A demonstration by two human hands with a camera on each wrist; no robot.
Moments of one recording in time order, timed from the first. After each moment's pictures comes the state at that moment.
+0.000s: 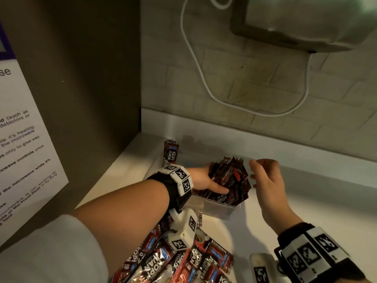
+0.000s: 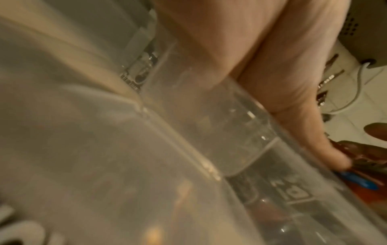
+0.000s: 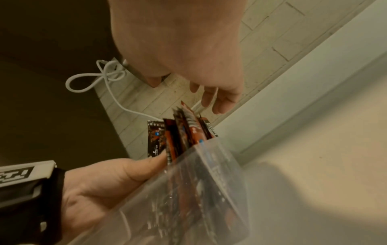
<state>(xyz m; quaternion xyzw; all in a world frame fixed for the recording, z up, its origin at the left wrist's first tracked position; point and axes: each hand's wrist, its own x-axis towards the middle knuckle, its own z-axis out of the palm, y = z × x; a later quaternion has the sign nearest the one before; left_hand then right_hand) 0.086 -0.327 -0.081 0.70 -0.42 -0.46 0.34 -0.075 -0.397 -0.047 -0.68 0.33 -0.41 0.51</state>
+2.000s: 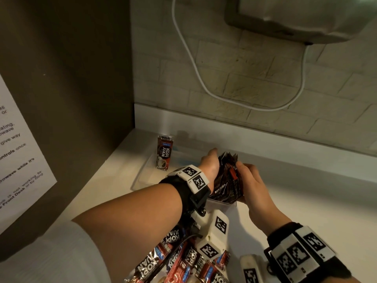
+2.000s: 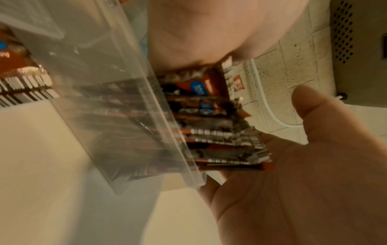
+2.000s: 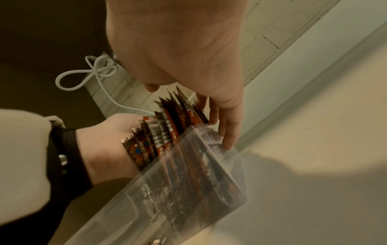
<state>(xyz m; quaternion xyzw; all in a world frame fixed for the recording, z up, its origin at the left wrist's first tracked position) 0.083 -0.428 -0.136 0.62 -0.05 -0.51 0.59 -0.074 -0.375 -0.045 -0.64 0.38 -0.26 0.61</state>
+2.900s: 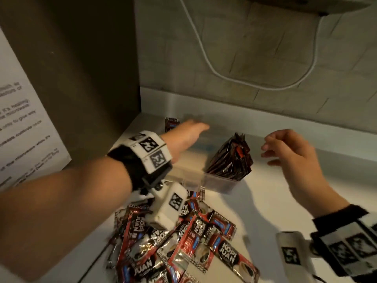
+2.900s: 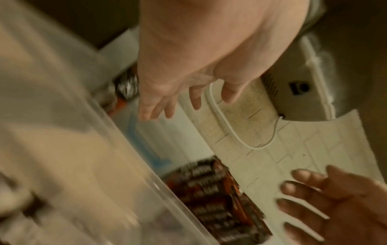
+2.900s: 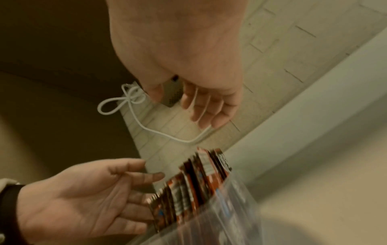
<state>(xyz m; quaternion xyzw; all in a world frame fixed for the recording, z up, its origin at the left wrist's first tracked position) 0.072 -0.273 -0.009 0.75 -0.24 -0.33 0.52 -0.112 -0.386 -0.012 -0.74 0.27 -0.36 0.49</state>
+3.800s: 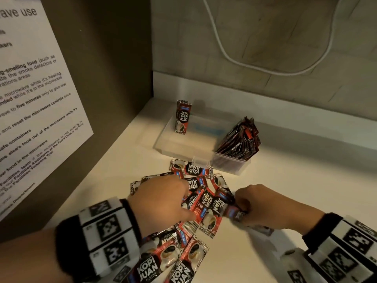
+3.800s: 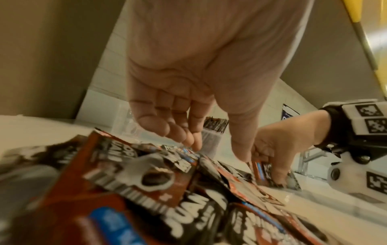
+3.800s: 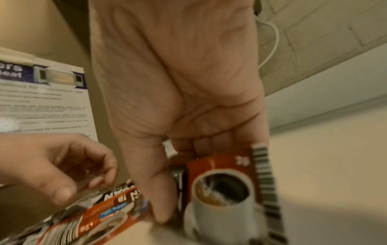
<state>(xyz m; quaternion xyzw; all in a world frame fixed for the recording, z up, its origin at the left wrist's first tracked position) -0.003 -0.141 -0.064 0.85 -0.49 -0.18 0.03 -0.140 -0.334 -0.065 -0.96 0.14 0.20 0.14</state>
